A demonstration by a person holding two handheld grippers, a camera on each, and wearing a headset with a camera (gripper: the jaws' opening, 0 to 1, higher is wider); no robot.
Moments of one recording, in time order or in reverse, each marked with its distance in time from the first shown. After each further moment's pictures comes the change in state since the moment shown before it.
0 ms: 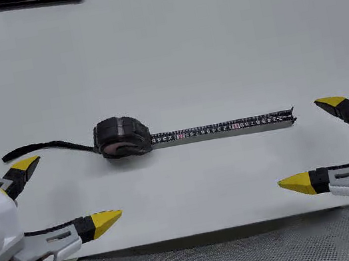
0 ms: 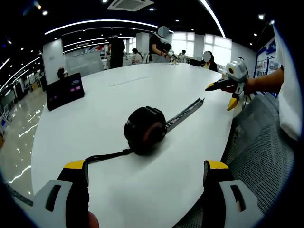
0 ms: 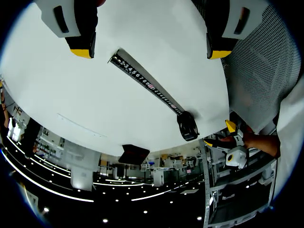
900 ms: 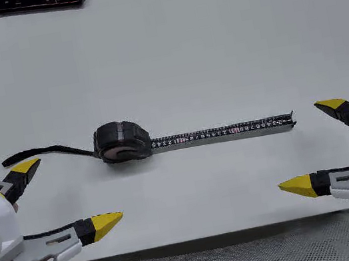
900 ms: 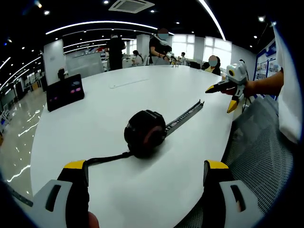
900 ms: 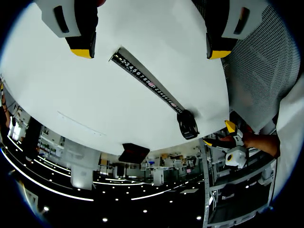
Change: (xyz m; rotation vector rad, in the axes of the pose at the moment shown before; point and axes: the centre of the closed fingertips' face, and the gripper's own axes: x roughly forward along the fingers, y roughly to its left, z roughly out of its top) left arm 0.002 0.001 0.005 -0.013 -0.020 -0.004; right arm 0.000 -0.002 0.003 -0.006 -0.006 -0.003
